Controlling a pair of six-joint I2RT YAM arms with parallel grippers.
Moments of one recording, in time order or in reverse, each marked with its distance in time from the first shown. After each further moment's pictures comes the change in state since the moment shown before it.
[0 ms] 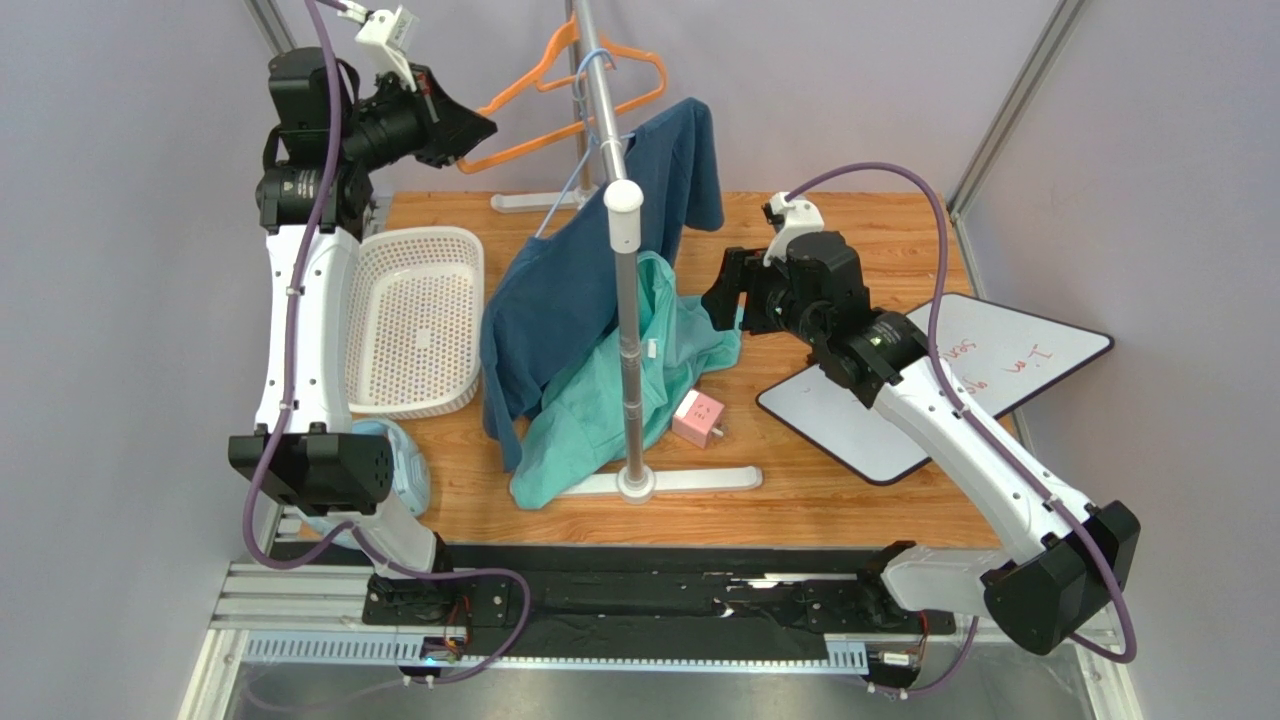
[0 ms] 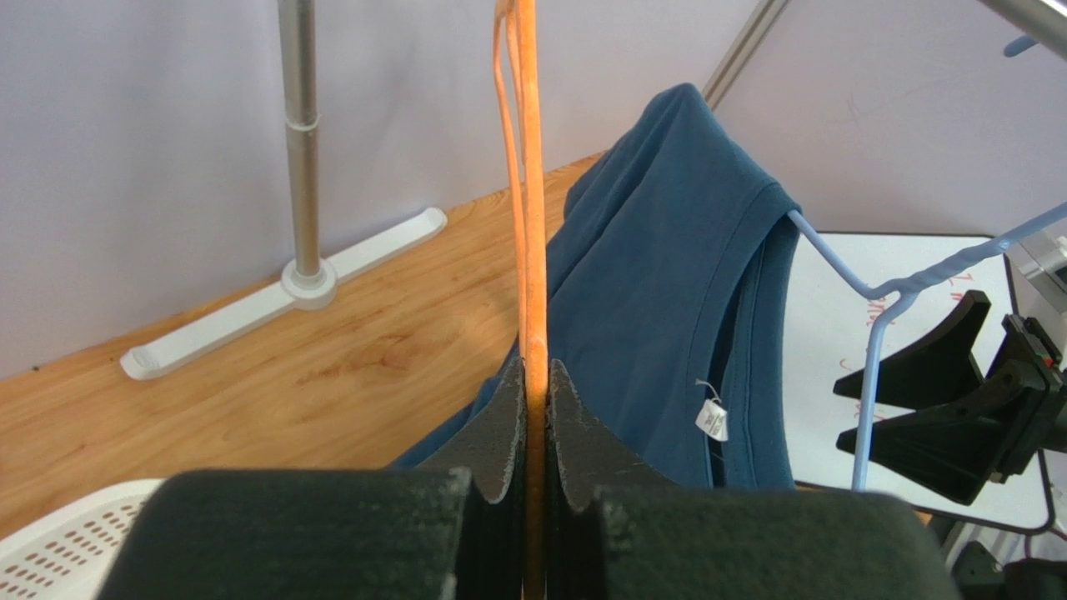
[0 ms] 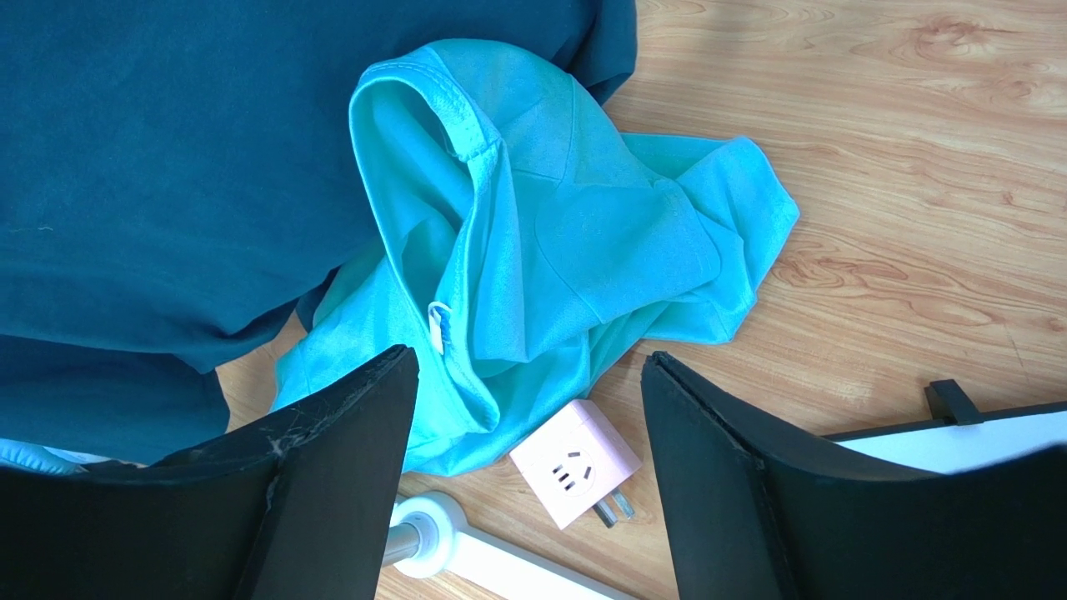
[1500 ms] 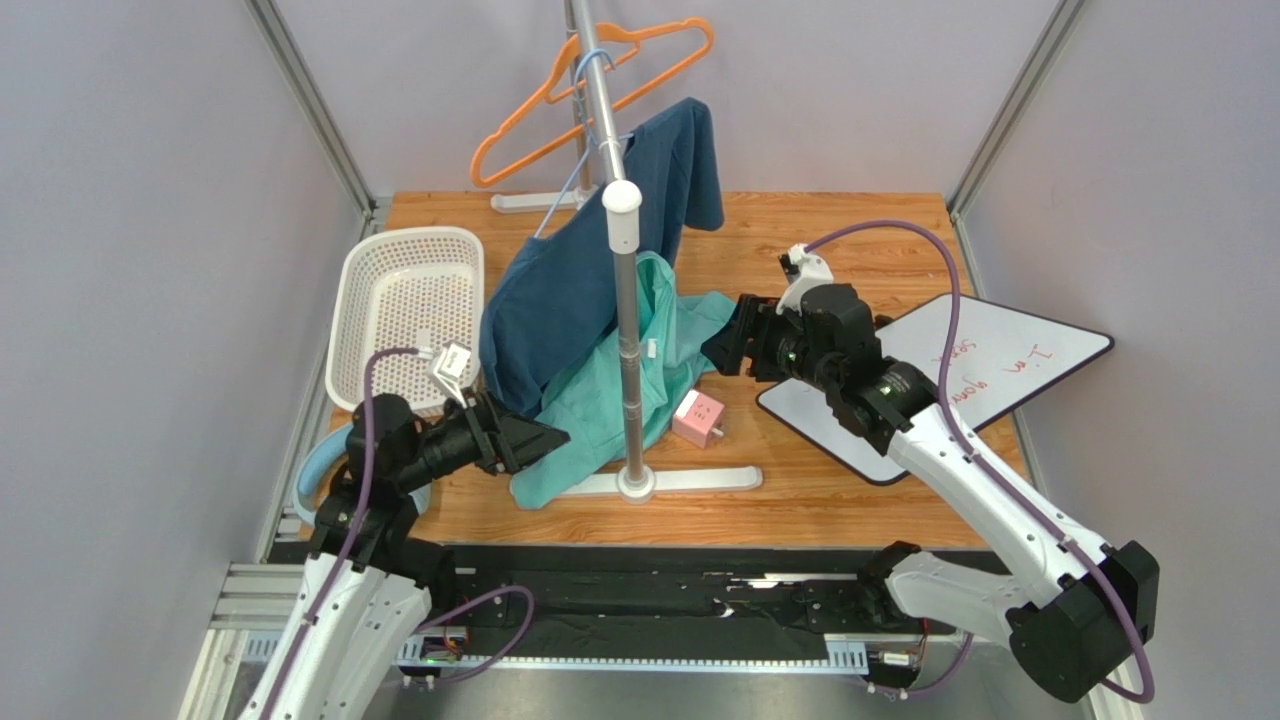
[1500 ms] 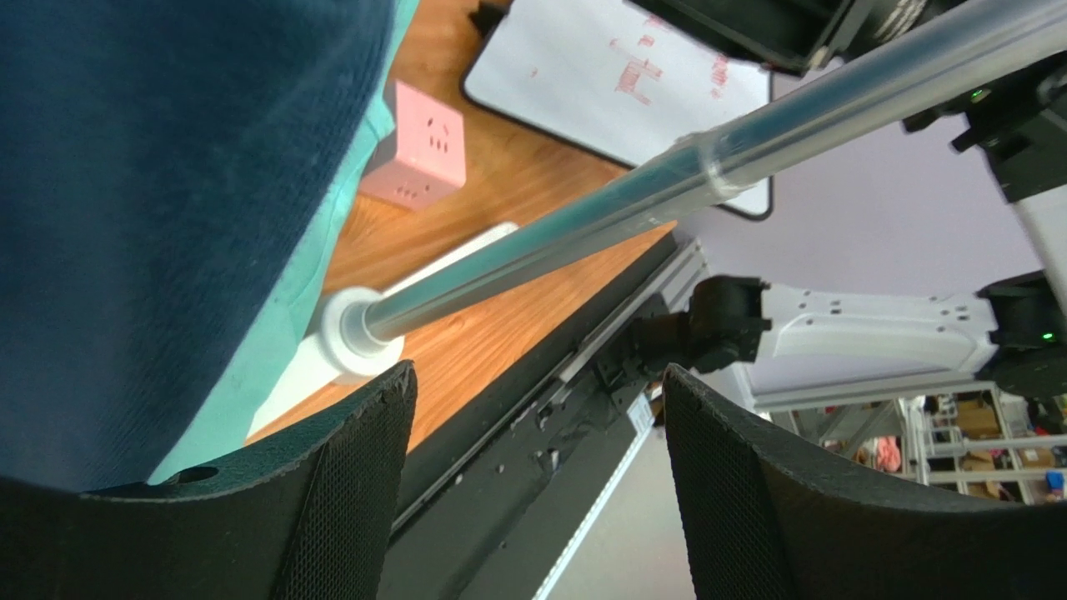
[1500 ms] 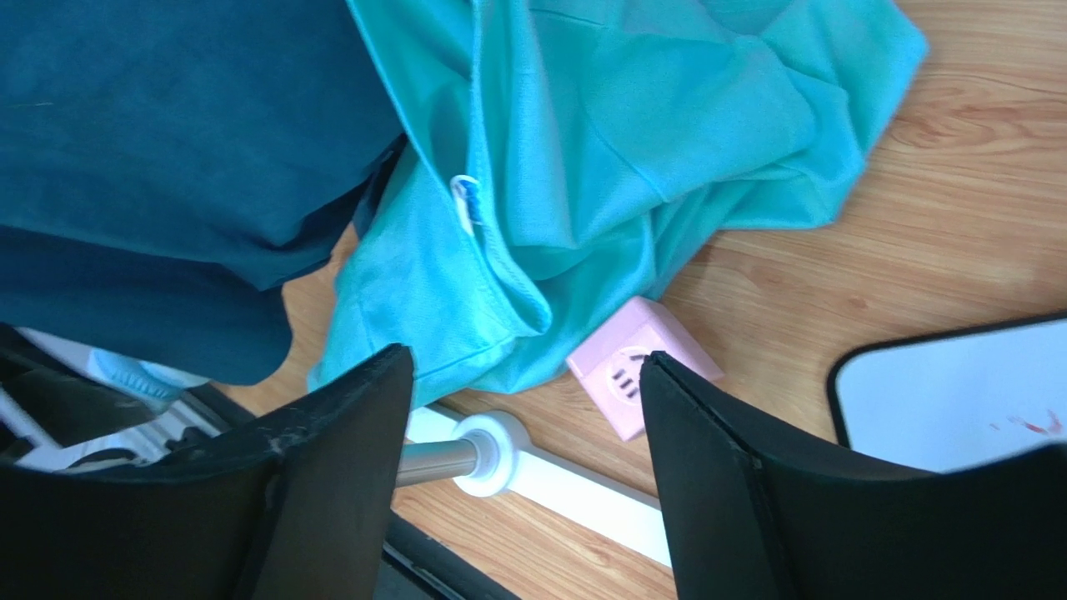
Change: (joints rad) left arm -0.270 -1.243 -1.565 0.221 -0.056 -0.565; right arm 0.000 -0.164 -0.278 0.086 -0.113 0.168
